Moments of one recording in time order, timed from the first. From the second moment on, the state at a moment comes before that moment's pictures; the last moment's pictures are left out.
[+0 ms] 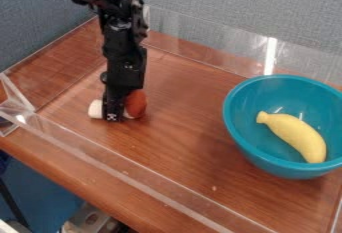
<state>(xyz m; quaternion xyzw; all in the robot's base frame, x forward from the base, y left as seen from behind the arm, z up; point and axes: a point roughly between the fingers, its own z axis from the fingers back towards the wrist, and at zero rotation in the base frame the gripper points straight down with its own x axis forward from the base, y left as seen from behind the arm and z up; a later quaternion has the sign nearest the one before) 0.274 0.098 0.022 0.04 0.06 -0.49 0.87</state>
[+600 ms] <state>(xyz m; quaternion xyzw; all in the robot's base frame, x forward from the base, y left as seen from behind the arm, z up) 0.279 0.108 0.040 0.03 0.09 -0.48 0.87</state>
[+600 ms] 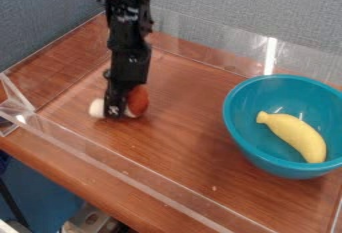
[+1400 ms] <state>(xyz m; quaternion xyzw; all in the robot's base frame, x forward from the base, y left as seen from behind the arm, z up) 0.301 0.116 0.170 0.12 0.10 -0.32 0.93</state>
